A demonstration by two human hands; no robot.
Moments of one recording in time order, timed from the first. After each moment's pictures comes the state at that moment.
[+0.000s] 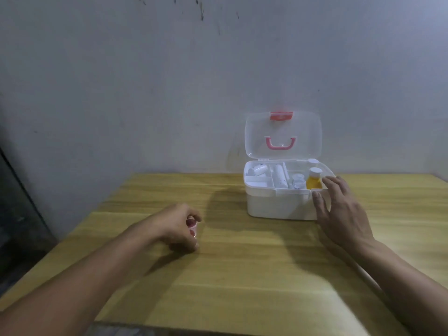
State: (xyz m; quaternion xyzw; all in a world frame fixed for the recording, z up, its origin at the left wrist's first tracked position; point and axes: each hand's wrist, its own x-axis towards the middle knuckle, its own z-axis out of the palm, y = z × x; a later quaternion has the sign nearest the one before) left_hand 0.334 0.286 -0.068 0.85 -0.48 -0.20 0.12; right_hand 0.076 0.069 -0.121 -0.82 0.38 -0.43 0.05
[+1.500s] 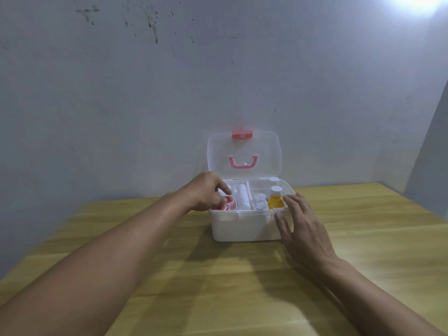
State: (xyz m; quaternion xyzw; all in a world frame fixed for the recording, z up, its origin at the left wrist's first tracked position) left_hand 0.299 0.133 -0.023 0.73 -0.63 -0.11 0.24; right_hand 0.072 0.061 -0.126 -0.82 0.36 -0.43 0.05
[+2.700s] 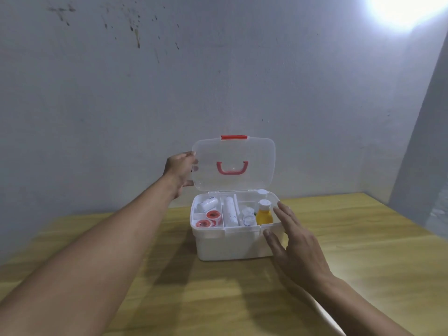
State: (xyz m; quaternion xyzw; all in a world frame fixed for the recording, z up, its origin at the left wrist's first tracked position) left_hand 0.328 0.079 0.009 0.62 -0.33 -0.26 0.66; right_hand 0.064 0.068 -0.114 -0.83 0.36 -0.41 0.10
